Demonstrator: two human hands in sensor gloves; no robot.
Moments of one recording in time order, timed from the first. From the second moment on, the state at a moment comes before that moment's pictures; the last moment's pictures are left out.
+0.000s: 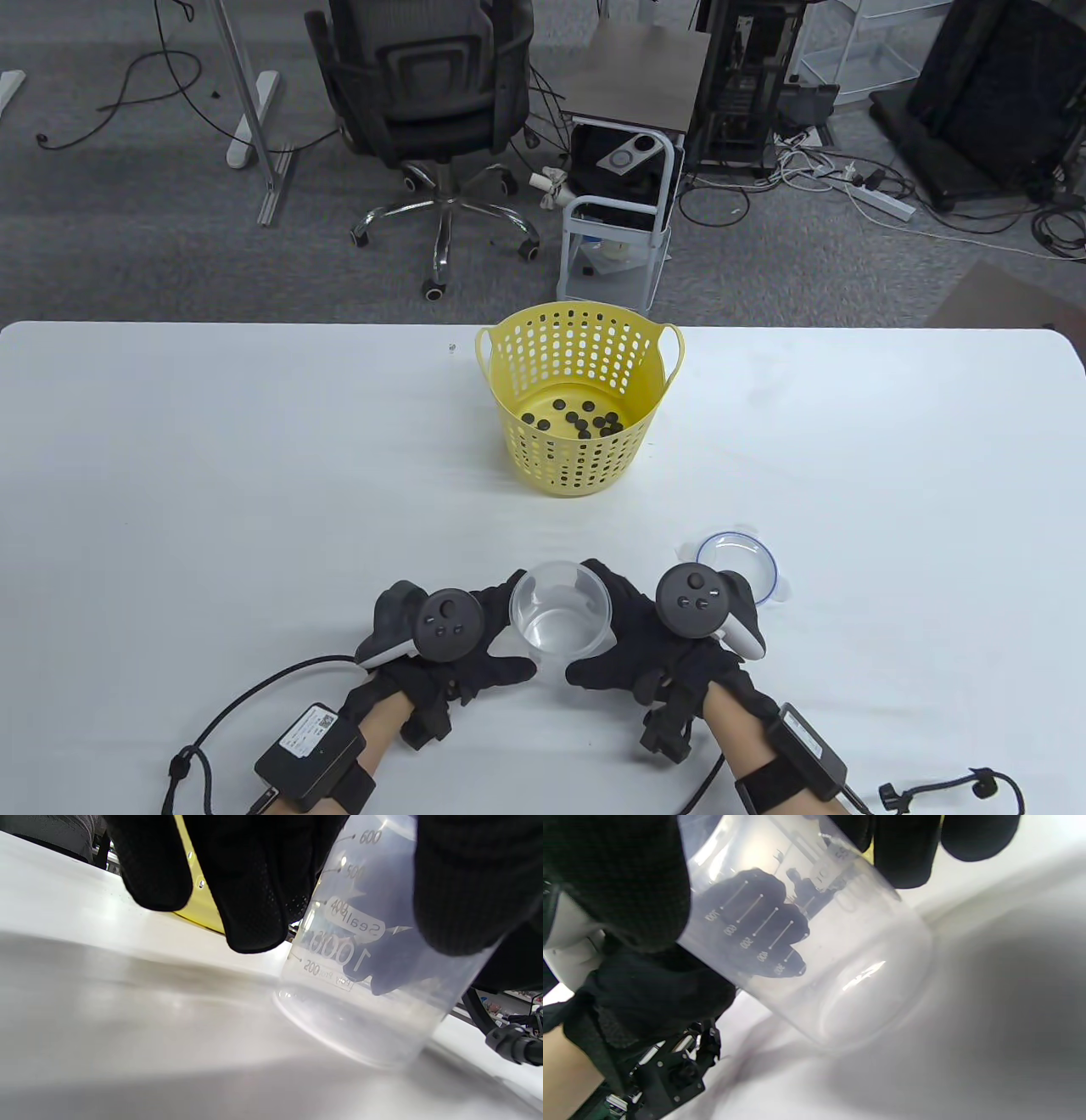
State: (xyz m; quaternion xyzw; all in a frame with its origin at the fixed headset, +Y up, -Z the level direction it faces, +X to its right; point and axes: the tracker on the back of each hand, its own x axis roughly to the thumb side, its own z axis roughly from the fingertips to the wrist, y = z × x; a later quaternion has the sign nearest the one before) left_hand -0.137 -0.774 -0.284 -0.08 -0.29 0.18 0.94; right_hand 0.122 -0.774 -0.289 0.25 0.16 0.88 0.38
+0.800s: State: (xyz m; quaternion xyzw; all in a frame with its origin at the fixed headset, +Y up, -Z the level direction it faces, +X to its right) left_hand -0.158 -0.768 -0.292 -0.09 -0.25 0.09 0.96; right_hand 0.201 -0.786 -0.316 -0.05 0.09 0.98 0.15
